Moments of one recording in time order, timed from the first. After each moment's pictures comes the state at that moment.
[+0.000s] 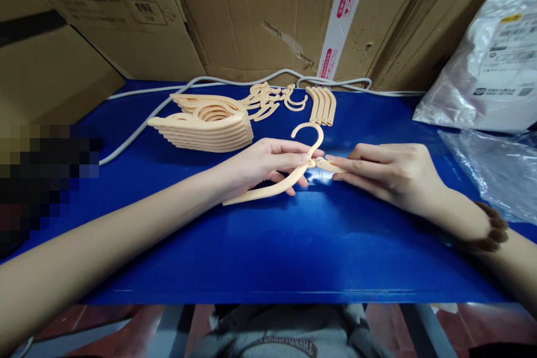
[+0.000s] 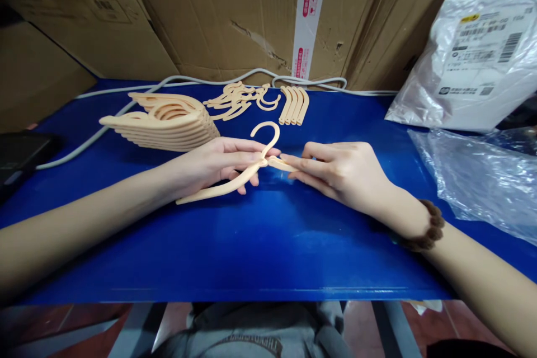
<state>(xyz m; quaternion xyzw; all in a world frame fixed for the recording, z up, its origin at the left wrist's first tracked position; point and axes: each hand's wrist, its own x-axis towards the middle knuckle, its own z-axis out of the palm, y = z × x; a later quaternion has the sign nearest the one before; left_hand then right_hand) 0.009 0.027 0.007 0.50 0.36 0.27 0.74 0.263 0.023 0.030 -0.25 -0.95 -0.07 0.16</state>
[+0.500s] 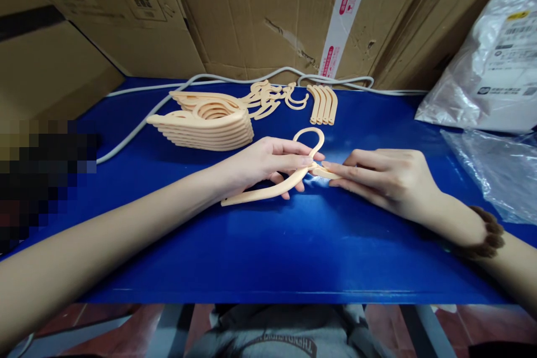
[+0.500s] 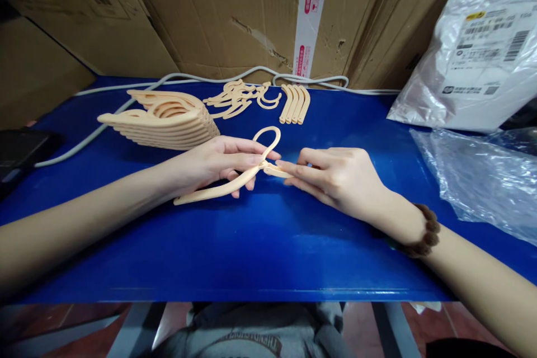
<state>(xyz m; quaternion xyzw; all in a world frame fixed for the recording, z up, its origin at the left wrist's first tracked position) 0.007 0.028 0.008 0.53 0.36 0.25 0.73 0.259 0.019 0.022 -0.23 -0.95 -0.10 0.17</state>
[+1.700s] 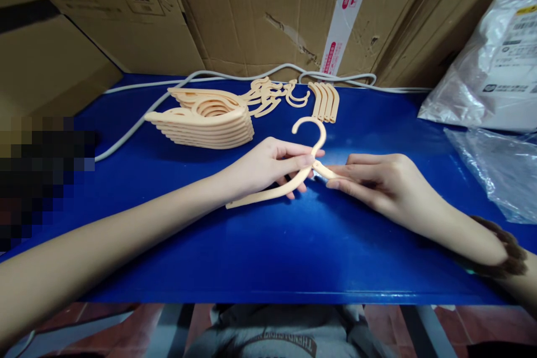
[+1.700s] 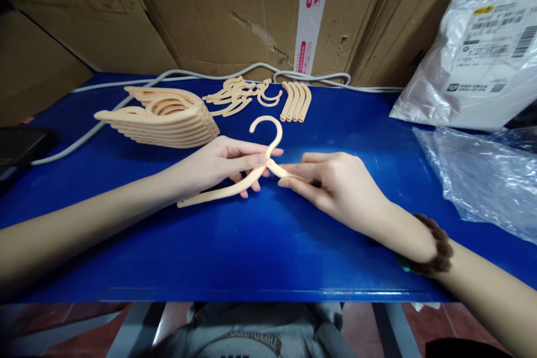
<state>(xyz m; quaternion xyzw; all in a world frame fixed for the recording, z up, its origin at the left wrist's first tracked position) 0.014 0.023 0.002 0.57 0.40 0.26 0.67 0.248 0.009 0.029 -0.36 -0.91 0.18 0.14</state>
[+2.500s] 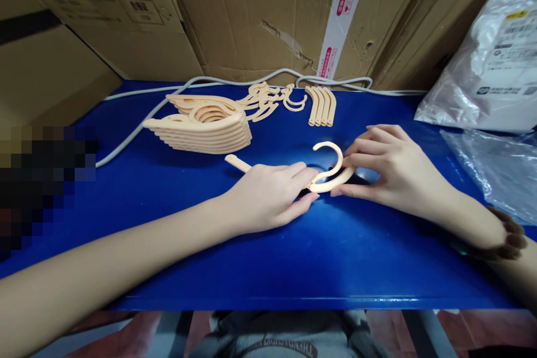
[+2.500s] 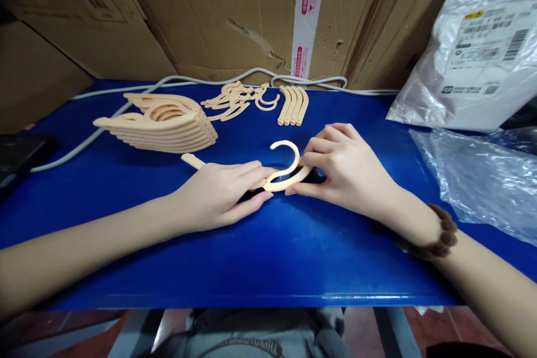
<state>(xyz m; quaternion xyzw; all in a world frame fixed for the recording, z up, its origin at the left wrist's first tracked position) 0.018 -0.001 -0.006 0.92 0.36 0.14 0.04 0.262 0.033 0.032 -0.30 -0.94 -0.06 0.13</state>
